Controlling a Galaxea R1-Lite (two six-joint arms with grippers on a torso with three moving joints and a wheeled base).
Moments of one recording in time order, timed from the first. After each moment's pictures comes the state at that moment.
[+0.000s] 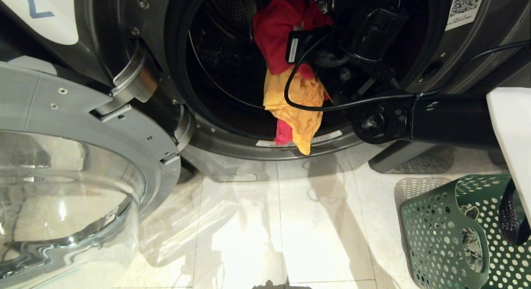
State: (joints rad) left arm 0.00 0.00 0.00 -0.11 0.01 -0.03; right arm 0.62 2.16 -1.97 -0.72 -0.33 -0.16
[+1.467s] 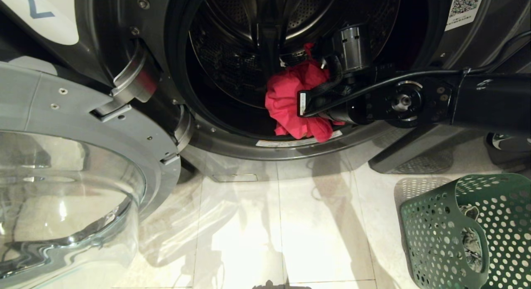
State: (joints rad) left arm 0.00 0.00 0.00 -0.11 0.01 -0.03; right arm 0.62 2.07 -1.96 0.16 -0.42 0.20
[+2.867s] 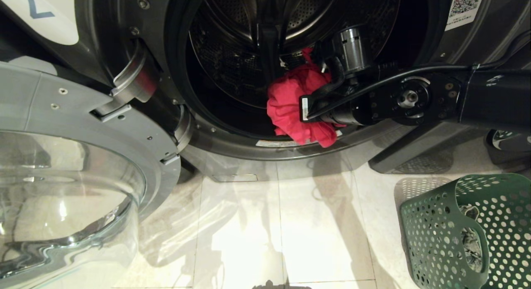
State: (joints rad) left arm 0.00 0.00 0.00 -0.11 0.01 -0.03; right arm 0.62 2.06 -1.96 0.24 -0.42 0.19
